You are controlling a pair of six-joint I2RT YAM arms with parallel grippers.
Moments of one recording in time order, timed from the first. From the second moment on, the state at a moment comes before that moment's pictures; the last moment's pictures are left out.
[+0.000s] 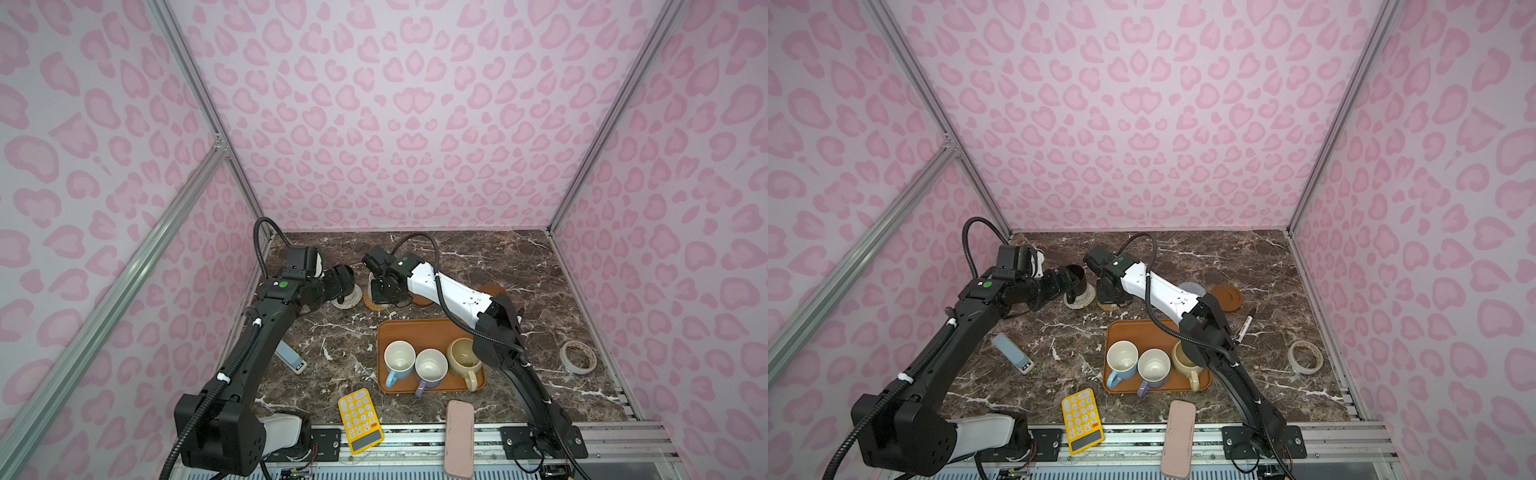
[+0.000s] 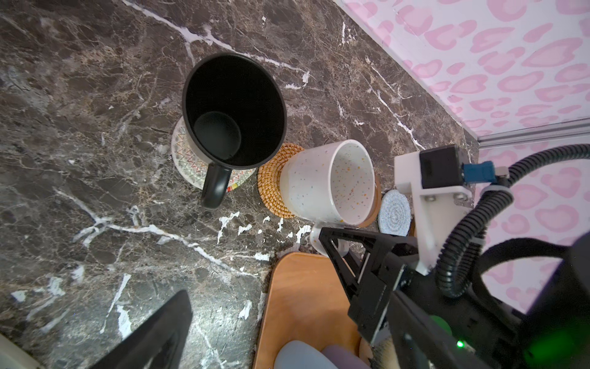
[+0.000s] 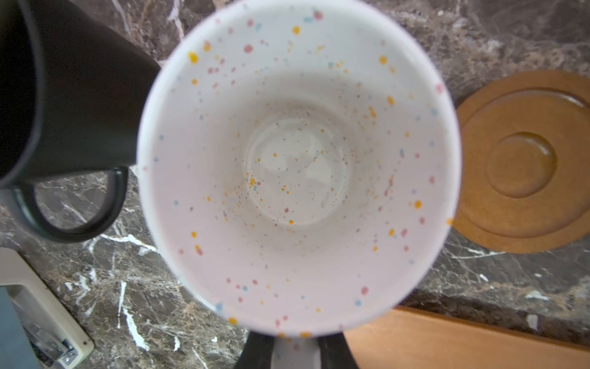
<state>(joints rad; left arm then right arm) -0.16 1.29 1.16 -0.75 0.23 -0.63 0.86 2.37 2.27 -1.09 0.10 0.73</state>
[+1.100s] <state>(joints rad) -0.16 1.28 1.10 -0.74 0.23 -0.65 0.87 2.50 2.41 -1.16 0.12 0.73</state>
